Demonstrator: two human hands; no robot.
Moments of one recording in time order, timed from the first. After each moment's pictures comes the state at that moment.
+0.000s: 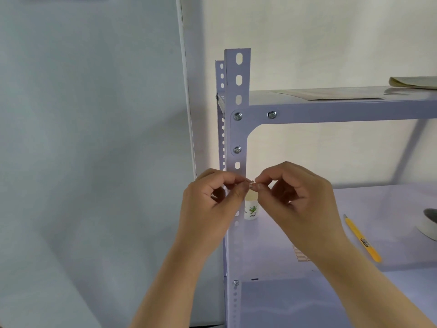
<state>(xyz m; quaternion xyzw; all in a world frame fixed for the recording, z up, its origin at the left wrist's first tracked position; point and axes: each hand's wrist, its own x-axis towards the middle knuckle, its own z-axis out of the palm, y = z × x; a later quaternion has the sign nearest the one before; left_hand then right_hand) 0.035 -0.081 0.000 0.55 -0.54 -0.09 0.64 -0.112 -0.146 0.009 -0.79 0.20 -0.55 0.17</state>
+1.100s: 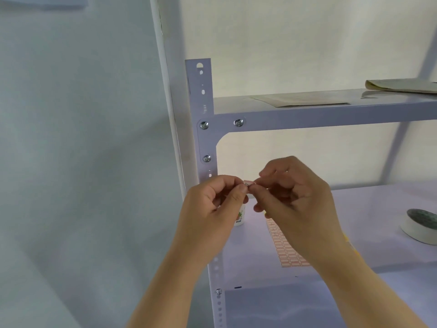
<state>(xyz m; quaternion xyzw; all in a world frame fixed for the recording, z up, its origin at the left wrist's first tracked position) -0.007 -0.092 0.014 0.54 -0.53 -0.20 0.62 -0.150 -0.151 0.023 -0.74 0.22 -0.54 0.34</state>
